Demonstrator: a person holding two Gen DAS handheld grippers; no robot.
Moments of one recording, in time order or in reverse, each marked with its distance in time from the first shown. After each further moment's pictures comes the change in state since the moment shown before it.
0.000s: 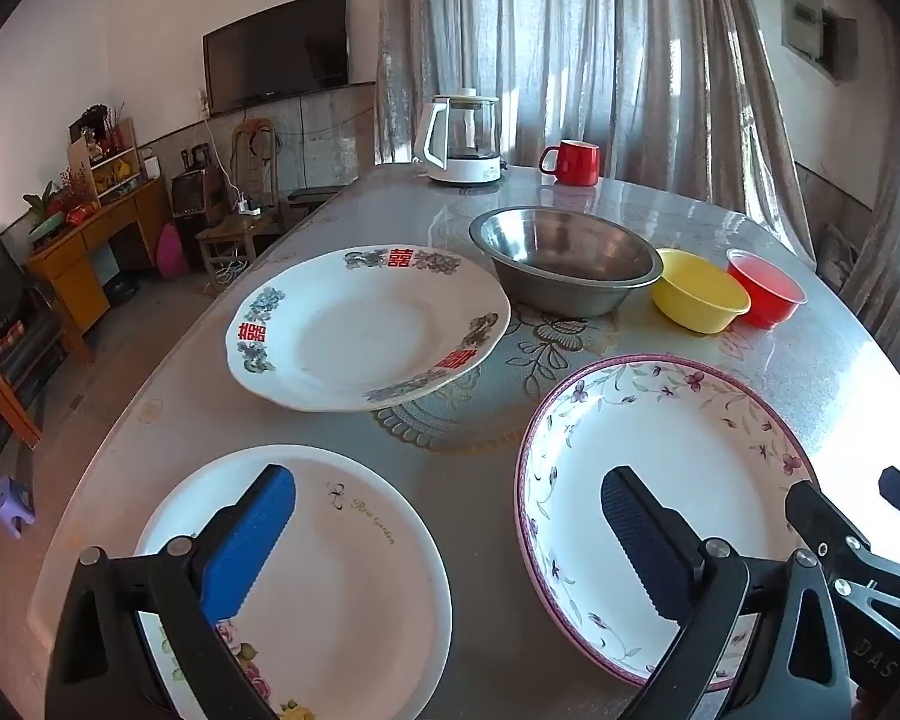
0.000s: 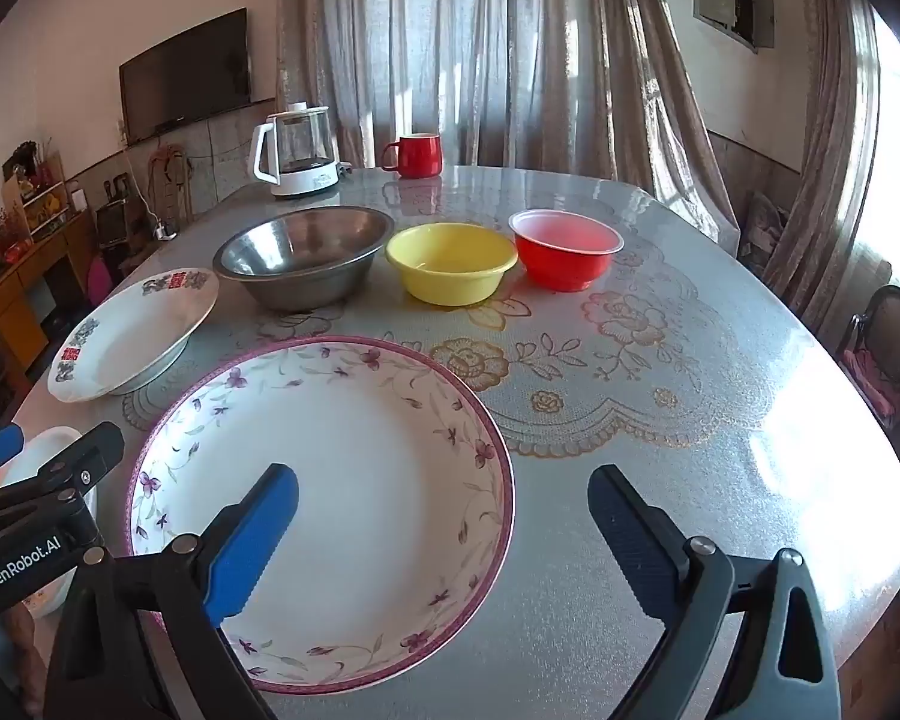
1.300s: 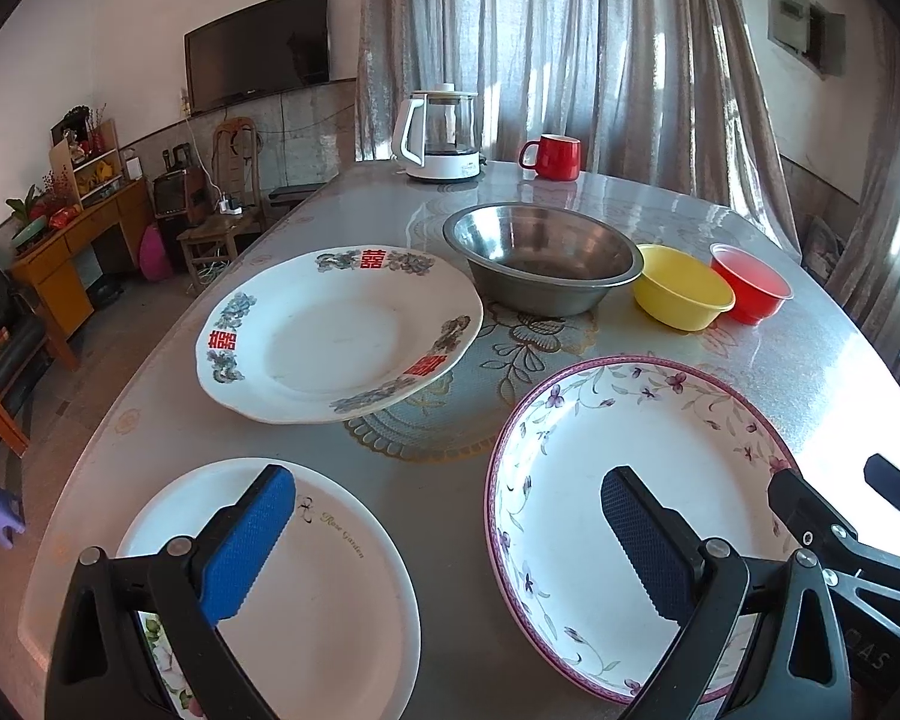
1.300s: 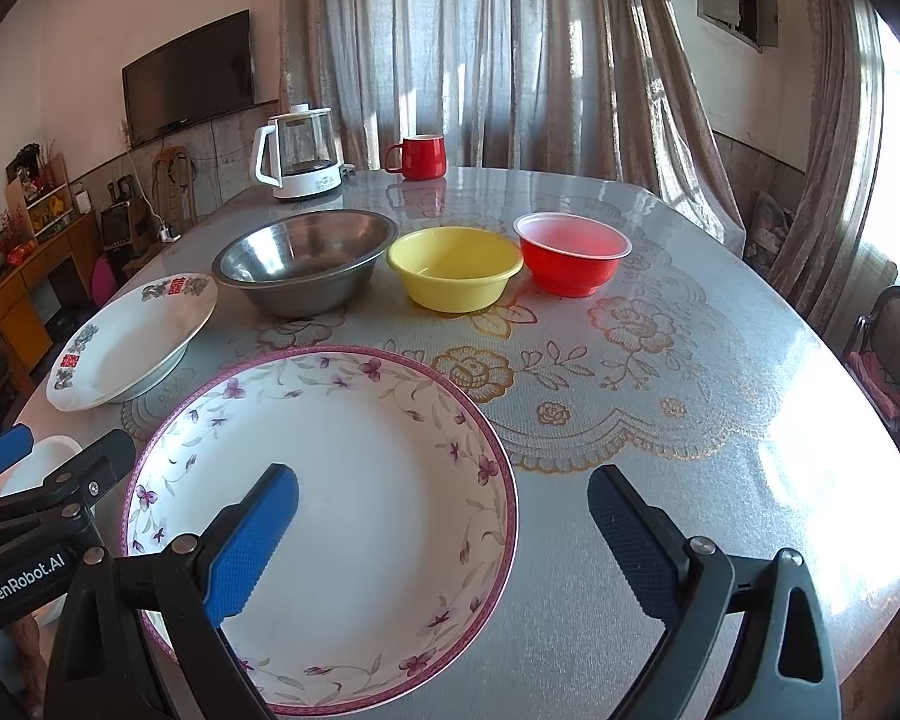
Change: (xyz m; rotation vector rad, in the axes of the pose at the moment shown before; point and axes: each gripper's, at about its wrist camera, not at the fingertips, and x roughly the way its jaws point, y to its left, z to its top) left arm 0.006 -0.009 0.005 0.024 0.018 -0.034; right arm 0.006 0.002 0.008 -0.009 -0.021 0.023
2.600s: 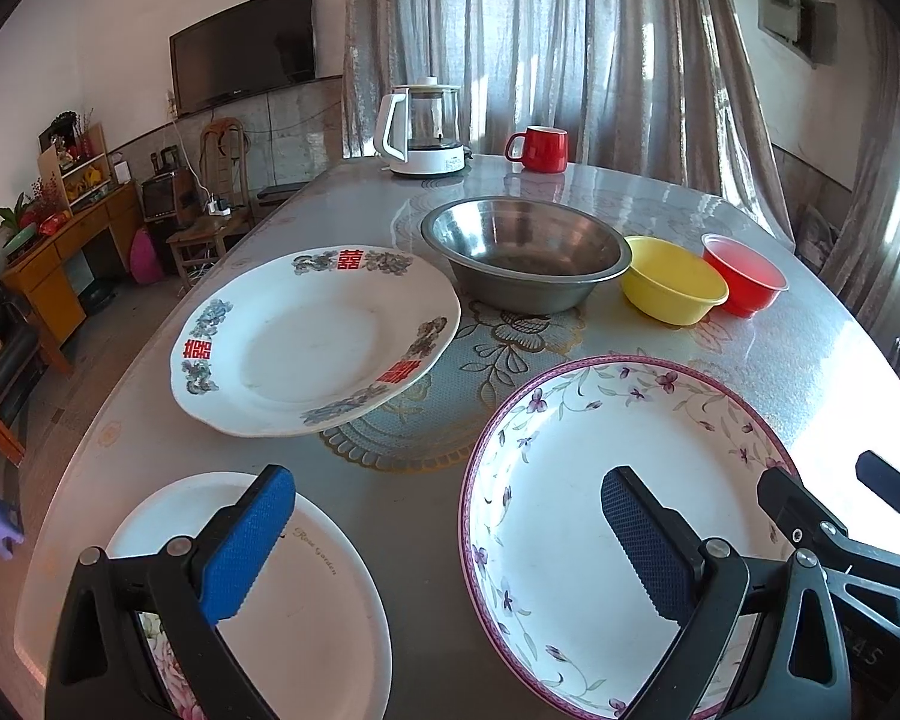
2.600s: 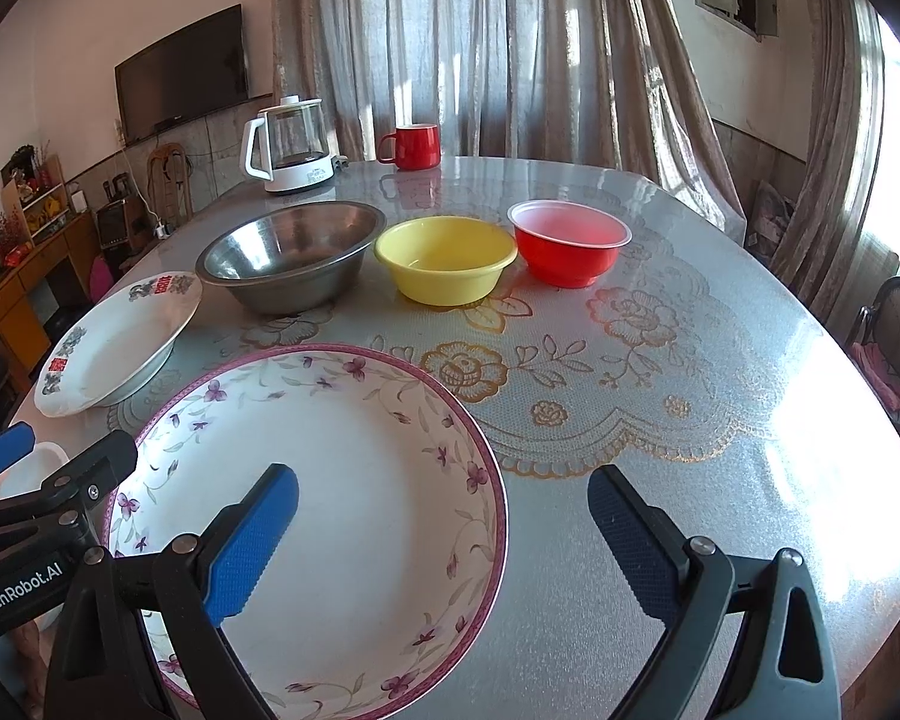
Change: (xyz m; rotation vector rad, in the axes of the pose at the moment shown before) left arm 0.010 -0.011 0.006 0.024 0.013 -0.011; right arm 0.013 -0.007 0.001 0.014 0.018 0.004
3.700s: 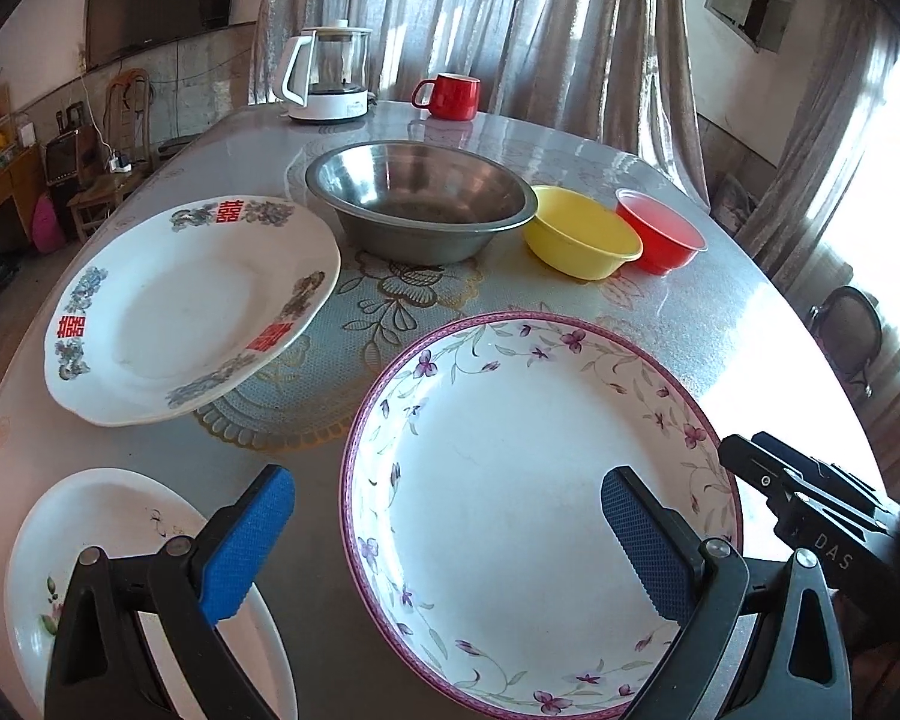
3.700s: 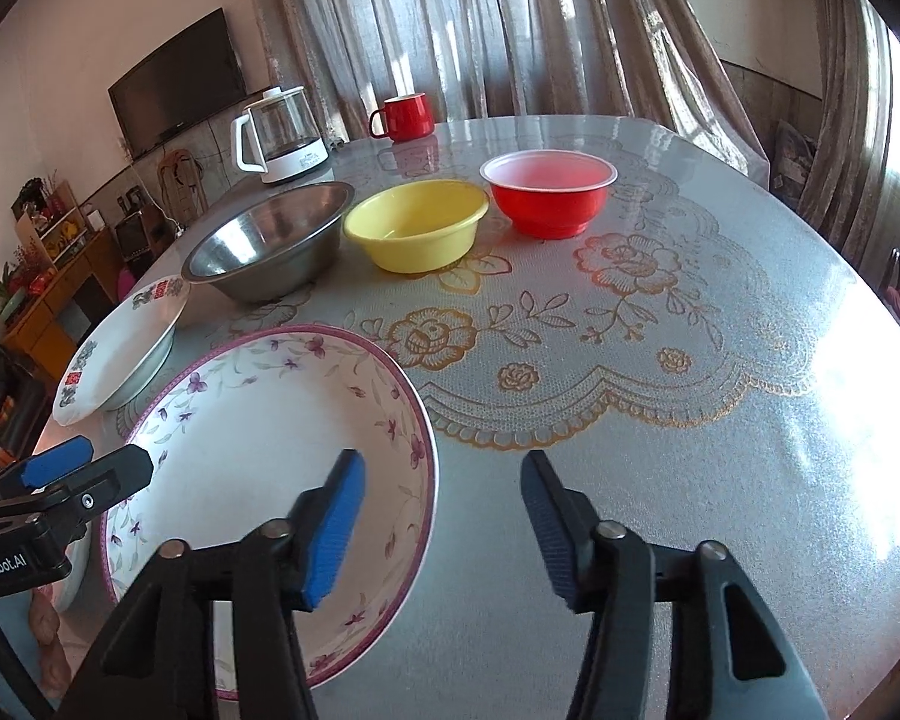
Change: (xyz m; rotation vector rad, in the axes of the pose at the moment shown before) left arm 0.022 -0.014 0.006 0.026 0.146 -0.265; right arm 0.013 -0.051 -0.005 0.091 0.096 0.118
